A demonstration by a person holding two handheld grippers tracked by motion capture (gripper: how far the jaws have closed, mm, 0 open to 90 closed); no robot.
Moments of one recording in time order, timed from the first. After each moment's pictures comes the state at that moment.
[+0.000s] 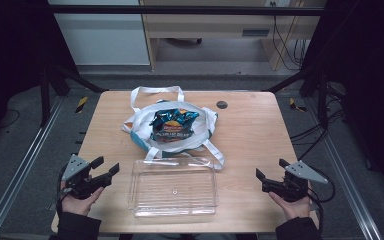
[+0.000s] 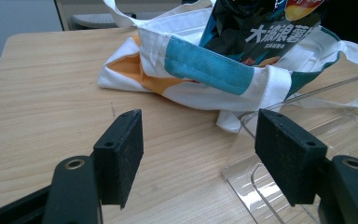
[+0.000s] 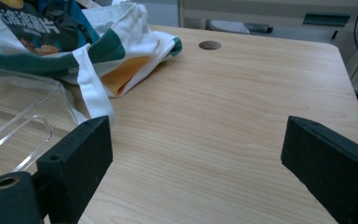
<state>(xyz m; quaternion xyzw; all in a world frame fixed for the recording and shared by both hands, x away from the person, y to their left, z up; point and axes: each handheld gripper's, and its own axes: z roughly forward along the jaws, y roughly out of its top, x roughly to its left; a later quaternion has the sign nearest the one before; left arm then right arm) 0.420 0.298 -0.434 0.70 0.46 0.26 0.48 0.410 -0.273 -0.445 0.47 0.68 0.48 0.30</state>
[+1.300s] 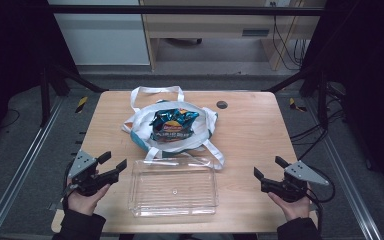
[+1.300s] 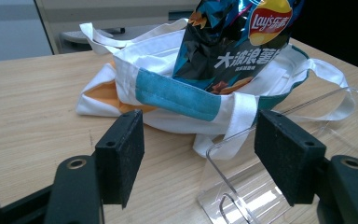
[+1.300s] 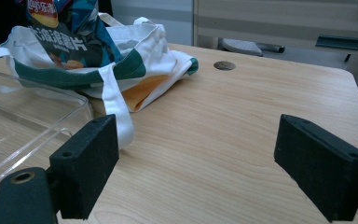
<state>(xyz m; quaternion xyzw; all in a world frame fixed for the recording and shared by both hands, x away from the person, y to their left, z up) 0.422 0.275 -0.415 0.70 0.43 0.26 0.50 0.407 -0.266 -0.437 0.44 0.68 0.50 0.30</state>
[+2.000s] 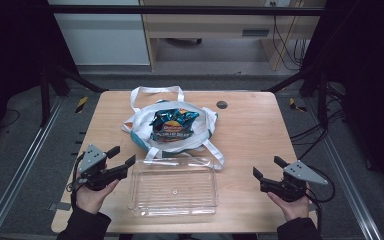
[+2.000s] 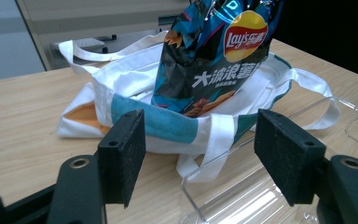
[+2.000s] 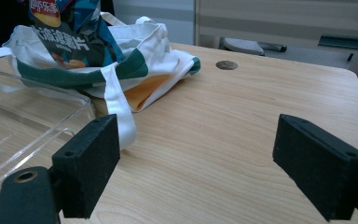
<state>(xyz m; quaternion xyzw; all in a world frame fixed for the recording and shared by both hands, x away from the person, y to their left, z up) 0.431 0.250 -0.400 0.71 0.41 0.27 0.50 0.407 -0.265 -0.436 0.44 0.68 0.50 0.30</state>
